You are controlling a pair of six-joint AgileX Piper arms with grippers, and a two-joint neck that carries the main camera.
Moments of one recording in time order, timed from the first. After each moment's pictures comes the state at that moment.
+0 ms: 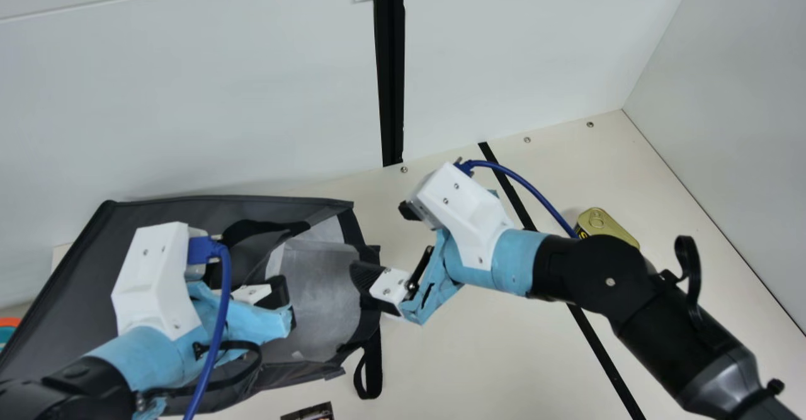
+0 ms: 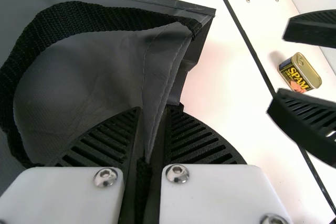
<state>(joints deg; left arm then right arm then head) -36.9 82.8 -73.0 -11.6 37.3 -14.9 9.9 72.3 -59.7 49.0 34.9 -57.5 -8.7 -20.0</state>
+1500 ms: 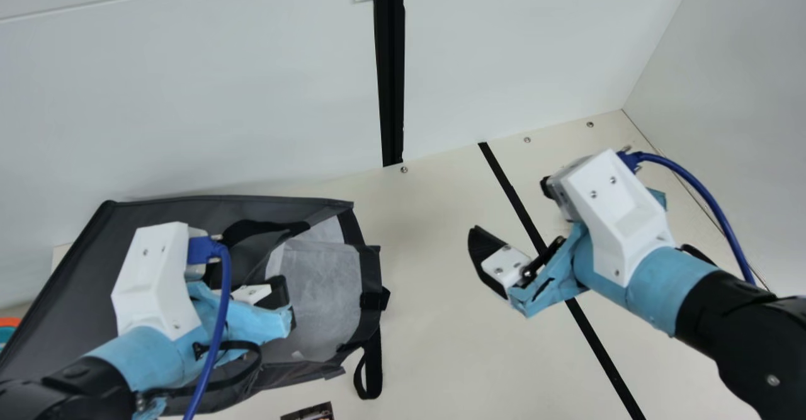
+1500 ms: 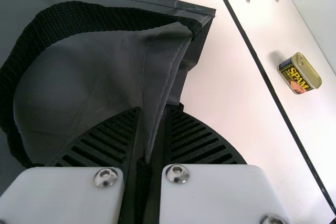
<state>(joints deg) -36.9 82.8 -73.0 -11.6 37.3 -14.9 -4.4 54.6 -61.1 21.3 42.0 -33.1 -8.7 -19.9</state>
